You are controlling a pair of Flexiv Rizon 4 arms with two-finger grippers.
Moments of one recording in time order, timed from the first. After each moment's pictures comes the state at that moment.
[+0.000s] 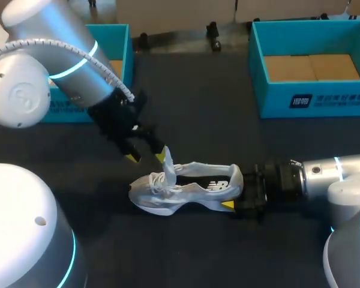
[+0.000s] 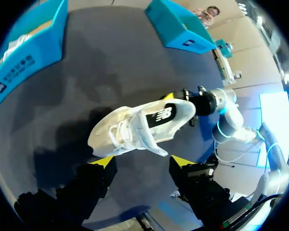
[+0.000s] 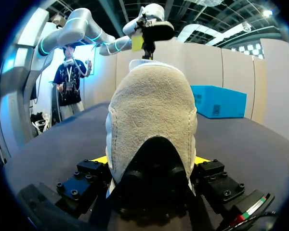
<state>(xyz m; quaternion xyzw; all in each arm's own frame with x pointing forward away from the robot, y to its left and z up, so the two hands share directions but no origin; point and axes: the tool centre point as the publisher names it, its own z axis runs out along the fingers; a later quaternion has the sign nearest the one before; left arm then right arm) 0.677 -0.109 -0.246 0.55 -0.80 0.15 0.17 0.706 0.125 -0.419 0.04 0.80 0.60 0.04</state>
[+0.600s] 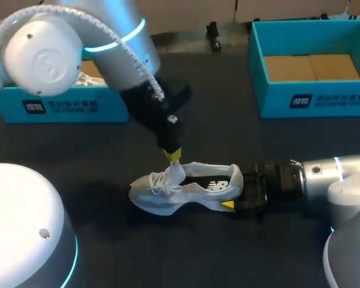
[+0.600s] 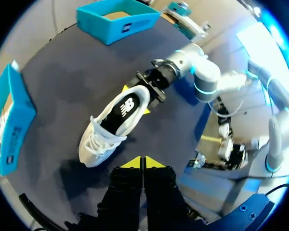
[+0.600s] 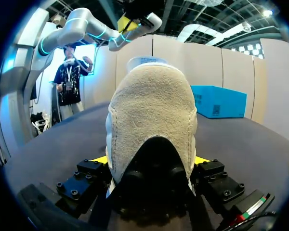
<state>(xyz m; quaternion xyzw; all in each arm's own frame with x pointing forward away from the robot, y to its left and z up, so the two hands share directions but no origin) 0.642 -0.158 -0.197 0.32 -0.93 0.12 0.14 0.706 0.125 -0.419 0.04 0.80 0.60 0.04</state>
